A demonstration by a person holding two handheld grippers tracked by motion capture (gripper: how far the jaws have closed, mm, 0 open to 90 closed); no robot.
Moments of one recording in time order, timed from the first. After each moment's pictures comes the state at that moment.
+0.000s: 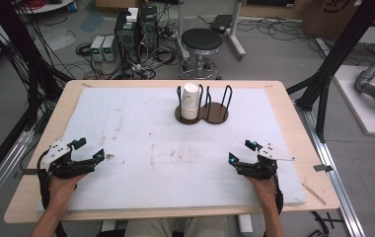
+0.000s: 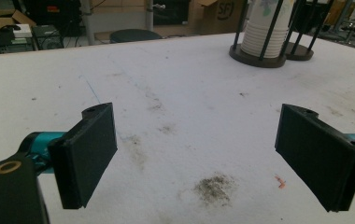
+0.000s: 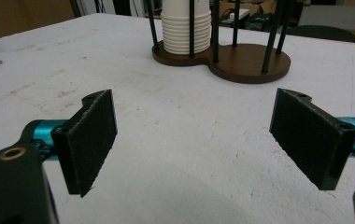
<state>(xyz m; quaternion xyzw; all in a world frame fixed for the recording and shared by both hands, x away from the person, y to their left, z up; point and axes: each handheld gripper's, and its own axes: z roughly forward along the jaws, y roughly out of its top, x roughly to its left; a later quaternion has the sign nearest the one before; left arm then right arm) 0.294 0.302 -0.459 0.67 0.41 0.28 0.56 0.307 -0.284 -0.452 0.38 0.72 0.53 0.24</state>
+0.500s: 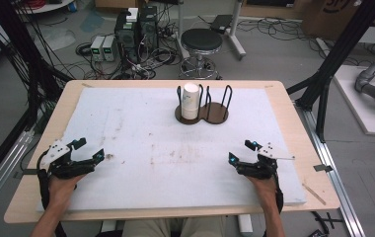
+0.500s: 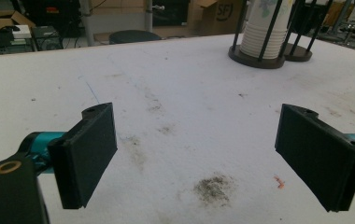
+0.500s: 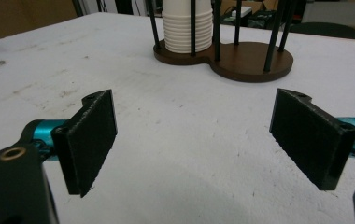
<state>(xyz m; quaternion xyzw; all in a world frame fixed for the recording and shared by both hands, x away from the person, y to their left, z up) 0.294 0.302 -0.459 0.66 0.41 0.28 0.56 0.308 -0.285 -0.451 0.38 0.72 0.53 0.23</state>
